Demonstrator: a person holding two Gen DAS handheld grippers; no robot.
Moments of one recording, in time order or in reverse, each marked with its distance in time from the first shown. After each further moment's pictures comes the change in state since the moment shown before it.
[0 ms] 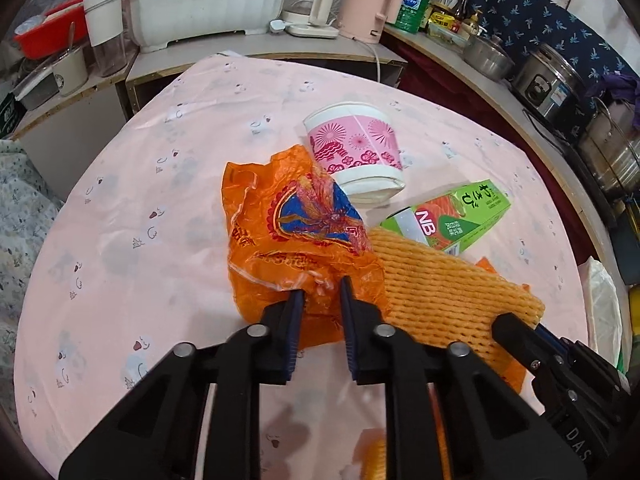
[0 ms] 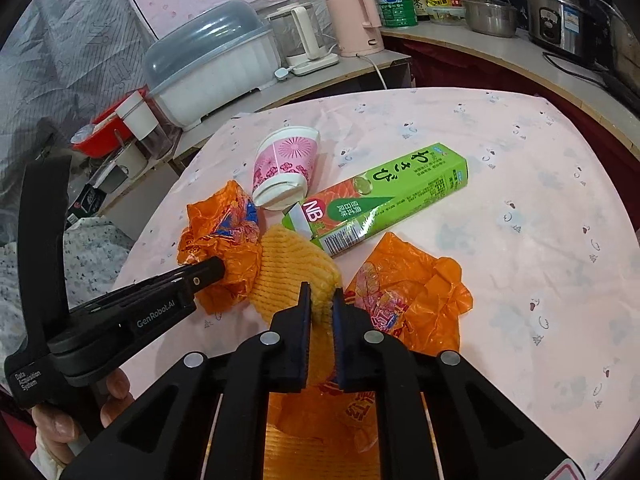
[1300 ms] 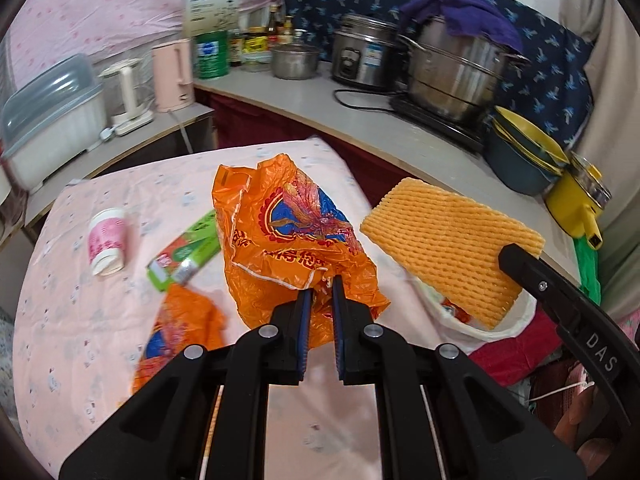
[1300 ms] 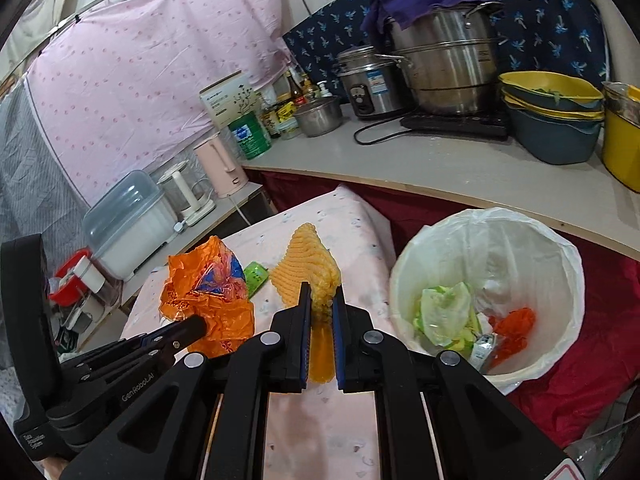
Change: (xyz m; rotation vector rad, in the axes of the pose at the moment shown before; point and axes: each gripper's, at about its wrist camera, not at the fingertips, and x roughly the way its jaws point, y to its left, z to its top) left arm -0.089 -0.270 -0.049 0.419 -0.104 -0.216; right arm -0.221 -0.190 -0.040 0.332 -0.392 -0.206
